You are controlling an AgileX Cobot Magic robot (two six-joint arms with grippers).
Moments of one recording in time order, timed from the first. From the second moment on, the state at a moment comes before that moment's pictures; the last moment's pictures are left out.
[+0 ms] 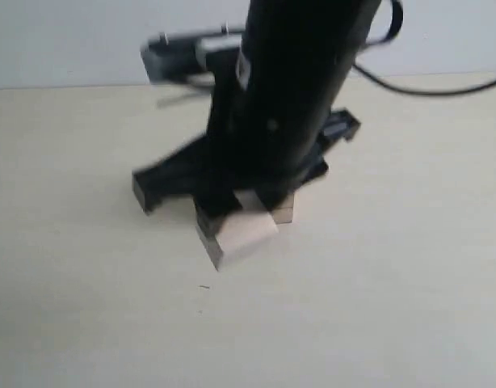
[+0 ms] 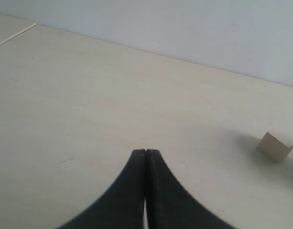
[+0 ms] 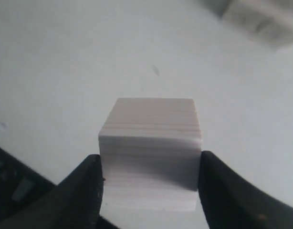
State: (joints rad) left arm 0.02 0.01 0.00 0.12 0.37 -0.32; right arm 0.80 1.63 -1.45 0.03 1.21 0.36
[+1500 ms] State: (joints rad) left arm 0.01 0.01 0.00 0.12 0.37 -0.32; right arm 0.47 1.94 -1.92 0.14 1.23 0.32
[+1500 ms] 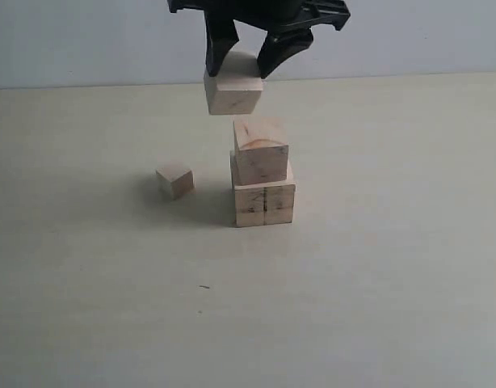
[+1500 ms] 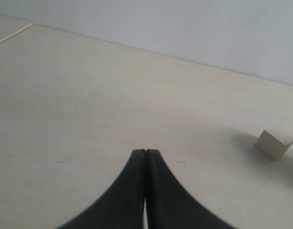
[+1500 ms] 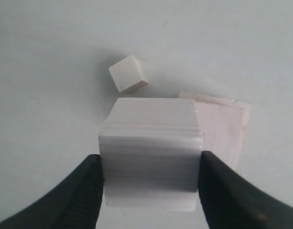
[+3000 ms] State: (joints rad) left arm 0.01 0.01 0.00 0.12 0.37 -0.31; right arm 0.47 1.94 -1.88 0.04 1.23 0.35
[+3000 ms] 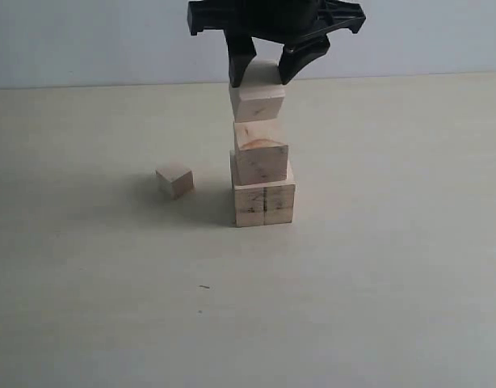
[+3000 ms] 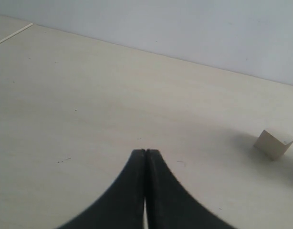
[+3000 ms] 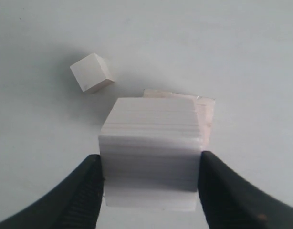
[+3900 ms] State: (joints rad) left arm 0.01 0.01 0.00 0.12 0.37 -0.31; right arm 0.48 1.92 -1.81 0.01 1.23 0.33
